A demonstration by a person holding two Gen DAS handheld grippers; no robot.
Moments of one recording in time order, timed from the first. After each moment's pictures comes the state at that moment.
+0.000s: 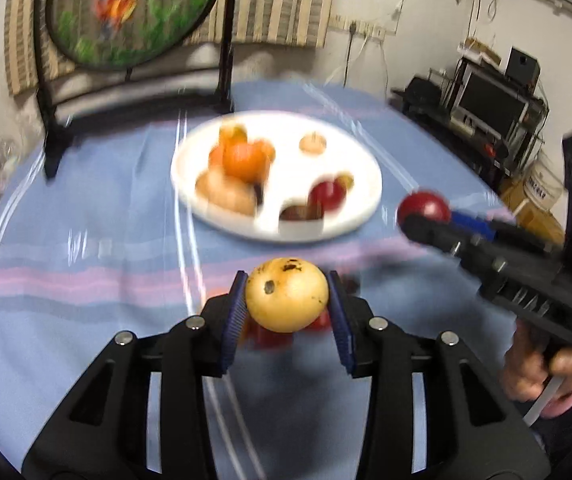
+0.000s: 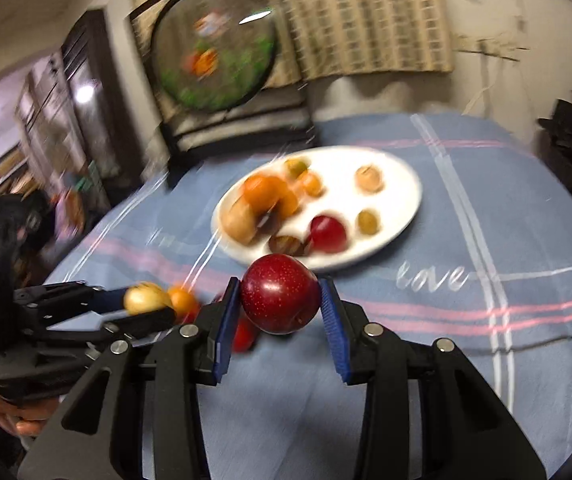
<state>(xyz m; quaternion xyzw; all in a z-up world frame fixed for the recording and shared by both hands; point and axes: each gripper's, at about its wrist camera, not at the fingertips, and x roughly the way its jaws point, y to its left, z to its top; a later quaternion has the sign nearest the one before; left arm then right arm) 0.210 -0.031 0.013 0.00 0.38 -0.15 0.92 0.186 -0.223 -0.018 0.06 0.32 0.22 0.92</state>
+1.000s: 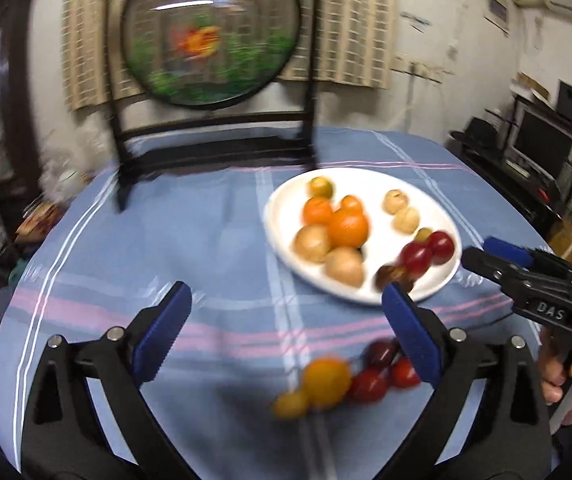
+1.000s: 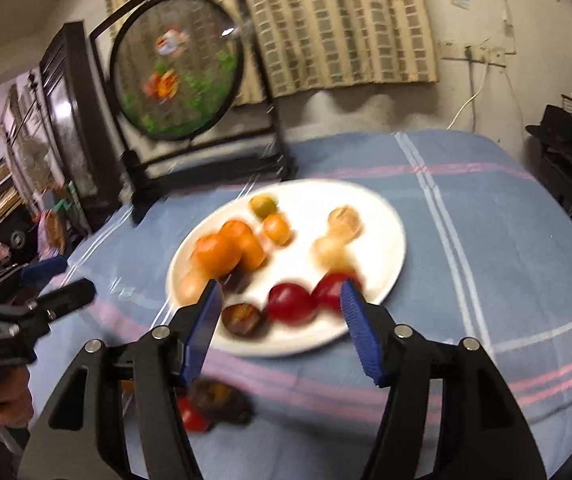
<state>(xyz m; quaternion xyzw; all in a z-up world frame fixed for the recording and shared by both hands) 0.204 0.029 0.023 -0.02 0.32 -0.02 0.95 0.234 -0.220 -0.016 0.05 0.32 0.20 0.92</state>
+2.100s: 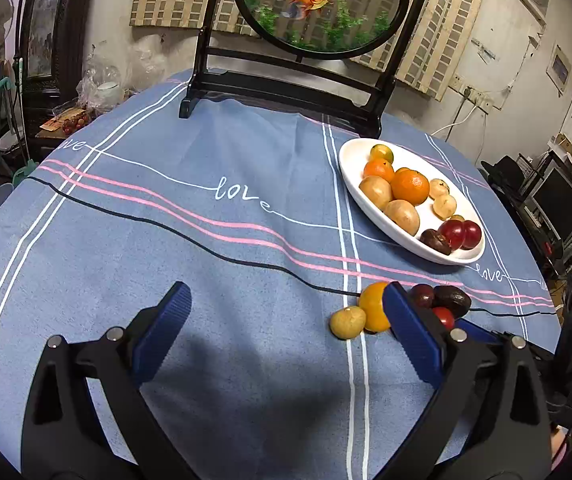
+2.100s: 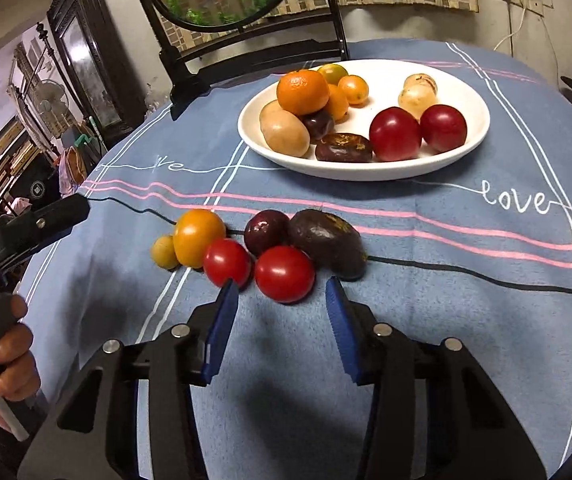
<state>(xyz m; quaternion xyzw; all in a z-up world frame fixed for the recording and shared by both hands) 0.162 0.086 -0.011 -0.15 0.37 0.03 0.92 0.187 -0.164 -0.067 0.04 0.43 0.24 0.87</state>
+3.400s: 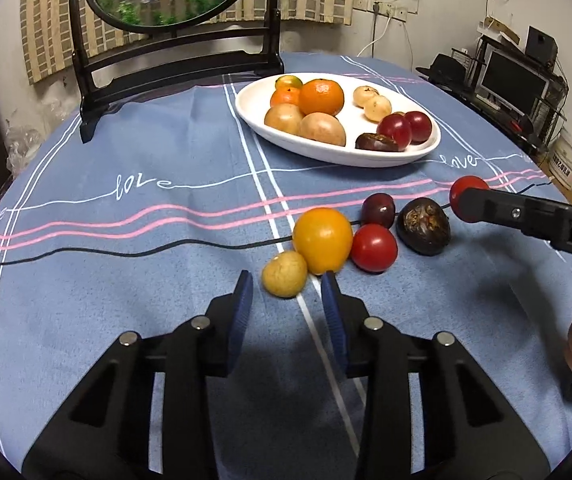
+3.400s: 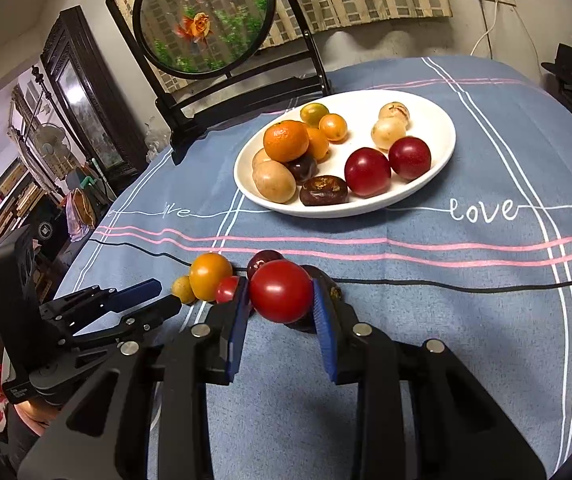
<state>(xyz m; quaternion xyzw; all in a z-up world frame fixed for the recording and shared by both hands) 0.175 0.028 -0.047 0.03 0.40 -0.10 0.91 0.181 -0.189 -0.042 0.10 0.40 0.23 0.88</state>
